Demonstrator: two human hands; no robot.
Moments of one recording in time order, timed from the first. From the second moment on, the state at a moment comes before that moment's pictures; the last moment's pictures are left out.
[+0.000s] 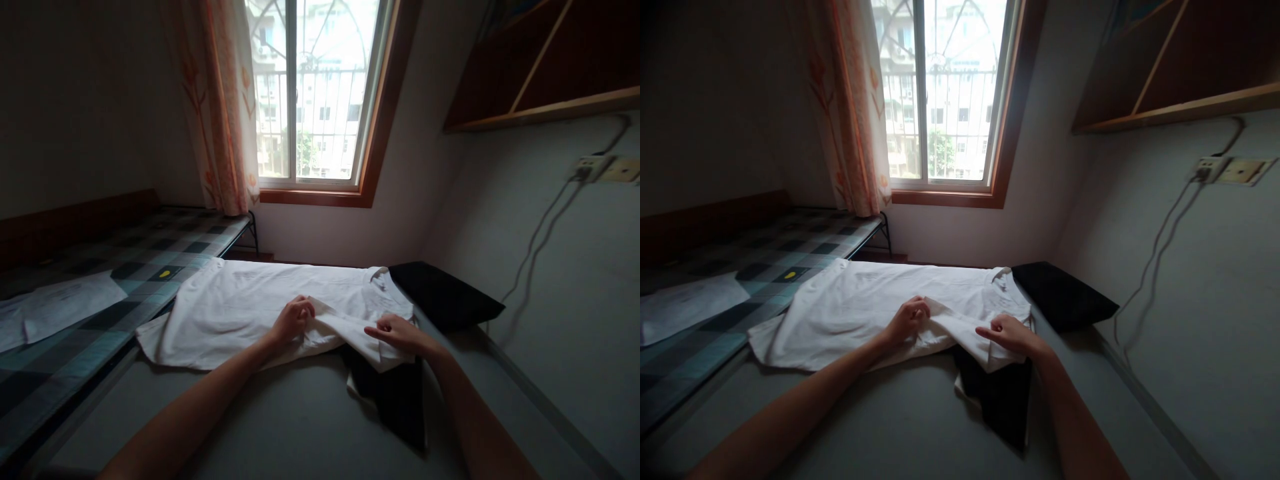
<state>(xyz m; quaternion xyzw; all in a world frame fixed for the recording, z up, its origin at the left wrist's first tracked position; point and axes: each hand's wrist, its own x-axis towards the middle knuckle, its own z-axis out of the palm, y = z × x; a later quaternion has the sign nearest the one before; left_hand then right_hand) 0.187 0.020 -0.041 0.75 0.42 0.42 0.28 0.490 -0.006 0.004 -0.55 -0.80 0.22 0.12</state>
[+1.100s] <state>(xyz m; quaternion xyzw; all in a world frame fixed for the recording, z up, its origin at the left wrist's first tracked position) 0.187 0.002 -0.031 0.73 0.56 0.37 0.07 0.474 0.003 -0.011 -0.63 -0.69 0.07 0.34</state>
